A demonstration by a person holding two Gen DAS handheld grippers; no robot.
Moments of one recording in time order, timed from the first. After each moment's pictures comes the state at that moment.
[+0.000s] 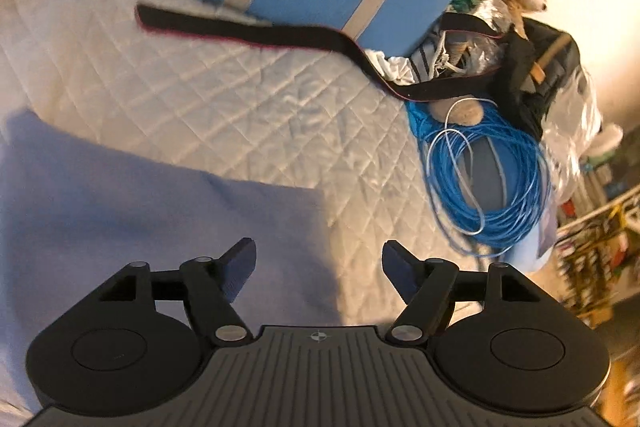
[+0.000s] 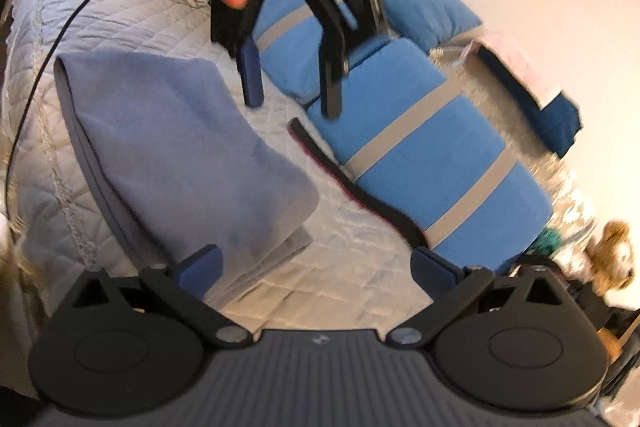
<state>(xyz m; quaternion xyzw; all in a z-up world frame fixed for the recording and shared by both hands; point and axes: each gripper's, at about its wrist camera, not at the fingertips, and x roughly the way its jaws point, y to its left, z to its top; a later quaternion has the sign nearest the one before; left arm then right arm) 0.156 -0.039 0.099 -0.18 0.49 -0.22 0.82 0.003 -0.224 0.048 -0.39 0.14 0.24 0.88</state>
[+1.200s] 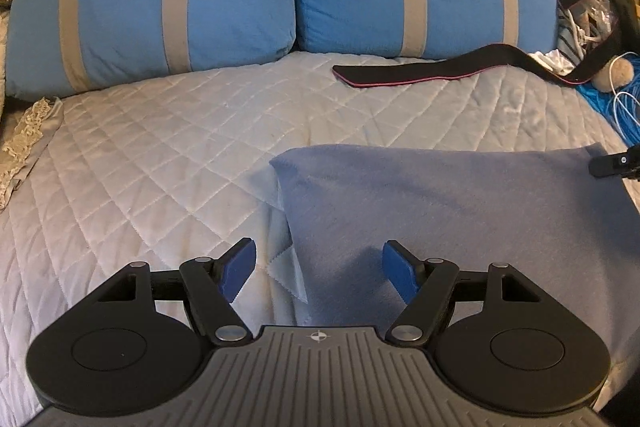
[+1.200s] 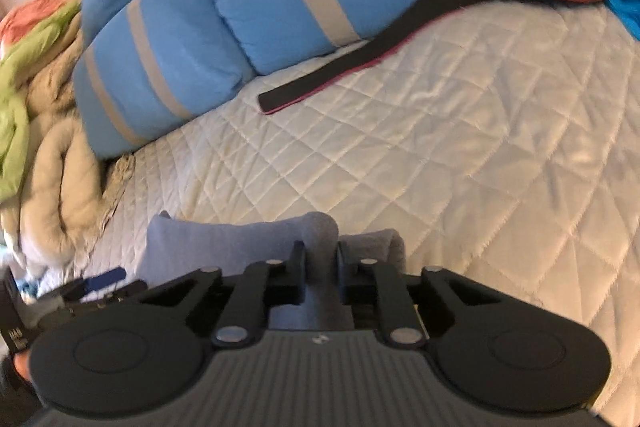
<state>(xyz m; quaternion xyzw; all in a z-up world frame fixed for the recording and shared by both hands) 0.129 0.070 0.022 0.04 0.39 -0.04 0.92 0.208 -0.254 0.018 0.20 0.44 0.23 0.84</state>
